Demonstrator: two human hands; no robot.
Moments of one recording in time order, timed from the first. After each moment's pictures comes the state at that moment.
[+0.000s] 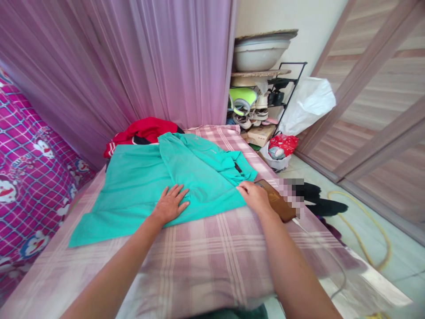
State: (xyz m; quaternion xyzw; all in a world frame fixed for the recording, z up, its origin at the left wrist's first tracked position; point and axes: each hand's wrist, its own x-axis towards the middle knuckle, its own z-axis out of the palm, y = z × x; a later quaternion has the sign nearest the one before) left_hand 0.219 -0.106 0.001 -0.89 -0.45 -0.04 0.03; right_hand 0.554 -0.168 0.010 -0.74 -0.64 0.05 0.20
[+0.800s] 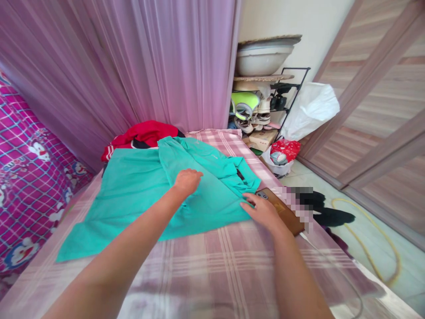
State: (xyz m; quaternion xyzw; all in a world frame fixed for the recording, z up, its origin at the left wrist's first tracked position) left_hand 0.315 -0.043 0.084 -0.88 -0.47 0.06 0.06; right_hand 0.566 -0.177 0.001 -0.74 -0.60 0.15 0.25
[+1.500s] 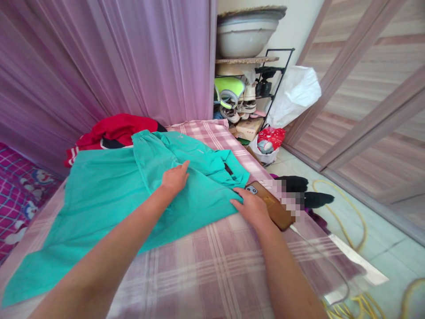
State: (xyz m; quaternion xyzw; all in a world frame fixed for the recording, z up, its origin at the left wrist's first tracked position) left_hand 0.332 -0.015 0.062 -0.85 -0.52 0.04 0.03; right_hand 0.557 -0.176 0.005 -0.79 -0.58 0.11 0.16
